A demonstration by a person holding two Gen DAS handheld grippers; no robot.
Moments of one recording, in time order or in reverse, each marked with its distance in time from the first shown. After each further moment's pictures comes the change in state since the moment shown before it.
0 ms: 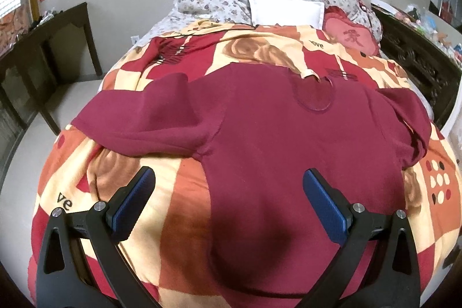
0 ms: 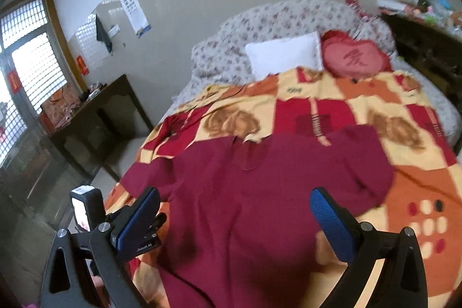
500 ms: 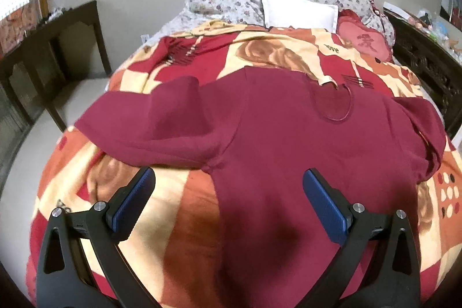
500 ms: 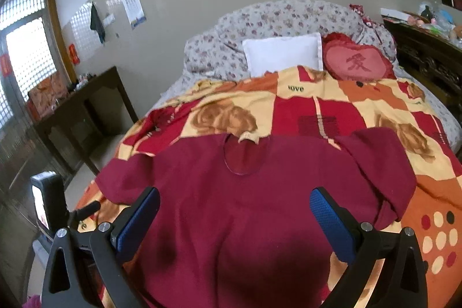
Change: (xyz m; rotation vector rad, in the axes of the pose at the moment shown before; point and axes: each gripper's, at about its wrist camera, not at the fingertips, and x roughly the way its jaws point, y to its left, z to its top) left arm 0.021 0.006 0.011 -0.037 0.004 0.041; right arm 0.063 0.001 -0.013 -0.055 -0.021 -0.062
